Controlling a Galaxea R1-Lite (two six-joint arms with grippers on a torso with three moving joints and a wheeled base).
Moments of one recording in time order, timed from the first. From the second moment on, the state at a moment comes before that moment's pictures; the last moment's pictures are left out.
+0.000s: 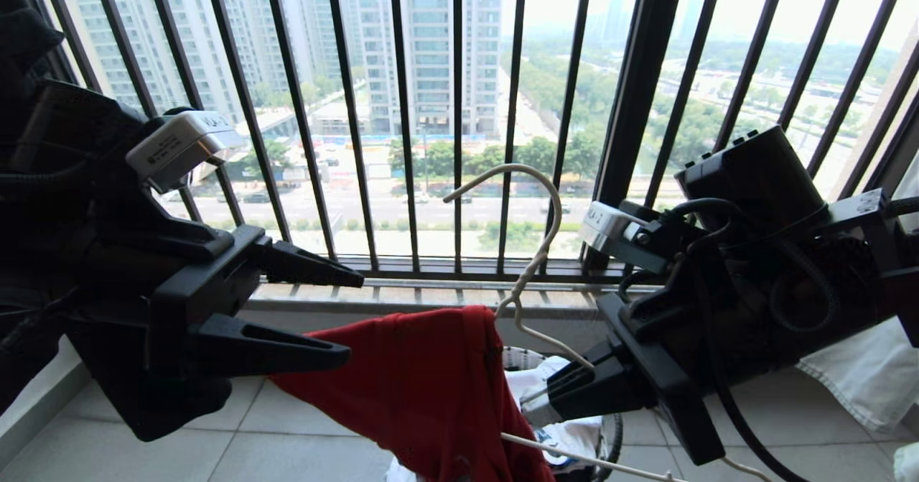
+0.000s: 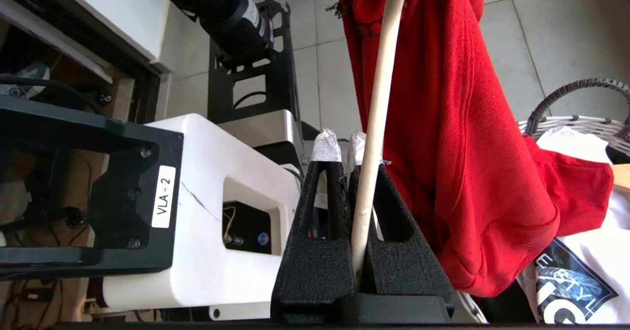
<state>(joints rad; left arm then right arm) -0.25 1.44 -1.17 0.41 -1.12 0.49 0.63 1.59 -1.19 0.30 0.85 -0.27</state>
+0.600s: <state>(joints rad) -0.30 1.55 -1.23 0.41 -1.13 0.49 0.62 1.60 -1.20 0.29 0.87 -0.27</state>
